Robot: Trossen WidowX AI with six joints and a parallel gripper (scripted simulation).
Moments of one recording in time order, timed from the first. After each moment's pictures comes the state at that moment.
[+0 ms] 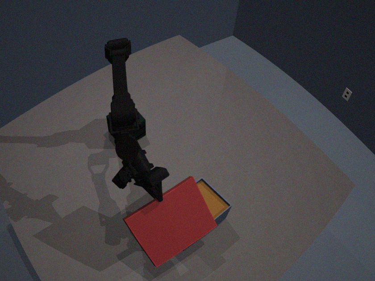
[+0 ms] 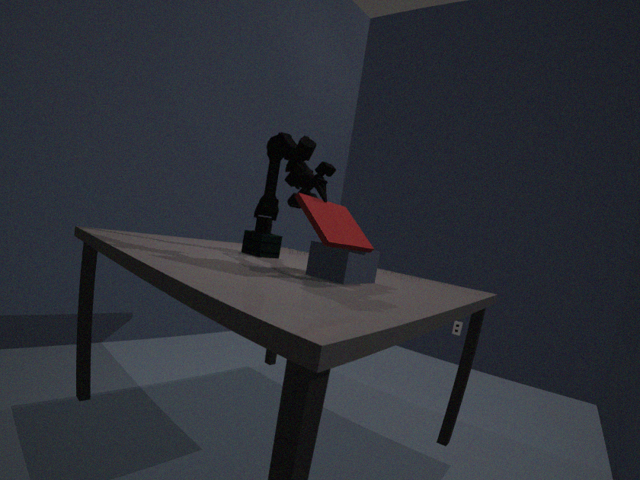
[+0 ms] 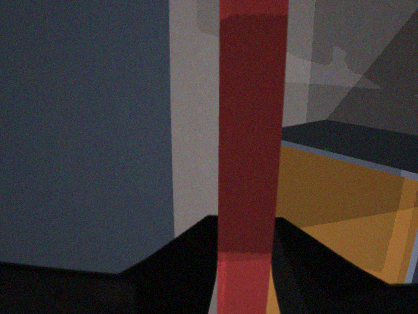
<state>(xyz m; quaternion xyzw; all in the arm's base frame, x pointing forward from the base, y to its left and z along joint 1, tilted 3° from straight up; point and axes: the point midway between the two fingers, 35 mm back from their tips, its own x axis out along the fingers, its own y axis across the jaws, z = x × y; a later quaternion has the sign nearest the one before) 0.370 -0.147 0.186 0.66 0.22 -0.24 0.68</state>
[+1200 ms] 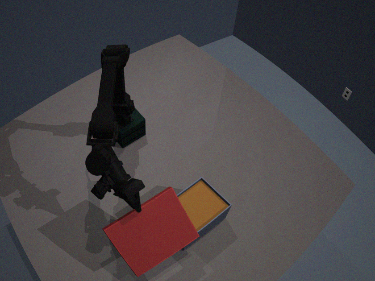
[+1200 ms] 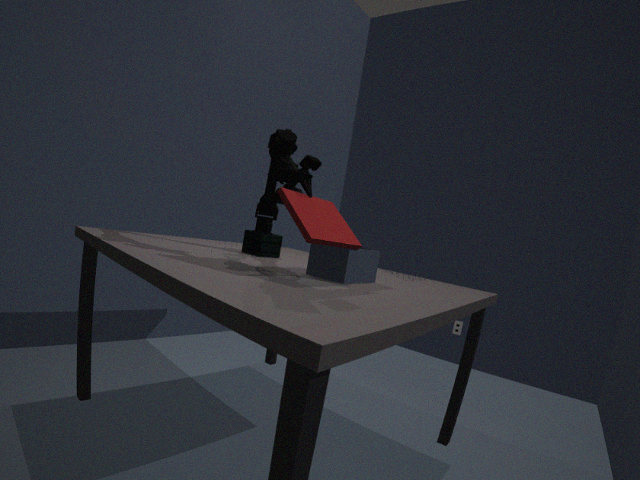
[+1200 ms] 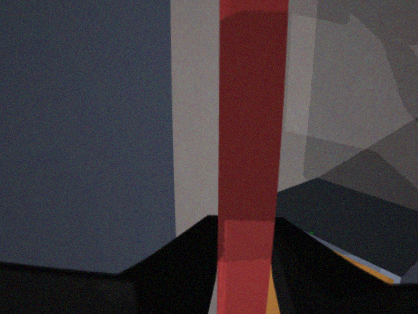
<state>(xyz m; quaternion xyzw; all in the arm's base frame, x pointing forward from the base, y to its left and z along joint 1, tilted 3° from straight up) 0.361 -0.216 0.190 0.66 0.22 -0.23 0.68</state>
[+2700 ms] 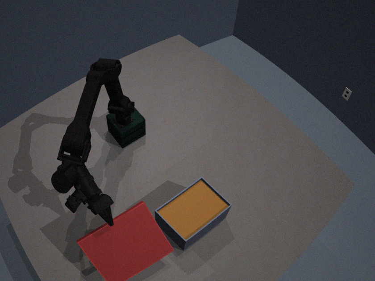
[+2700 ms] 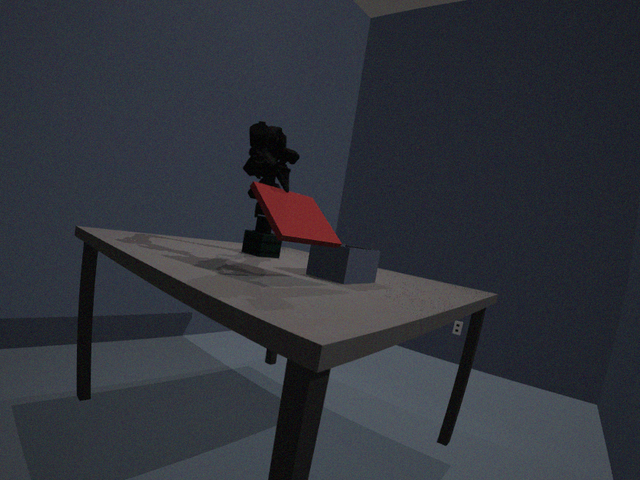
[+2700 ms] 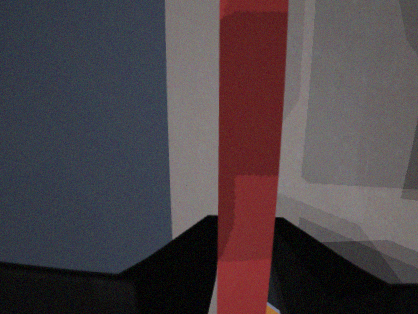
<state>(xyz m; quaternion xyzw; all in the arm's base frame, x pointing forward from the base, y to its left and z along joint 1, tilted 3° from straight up) 0.348 -0.306 0.194 0.65 0.22 -0.24 0.68</state>
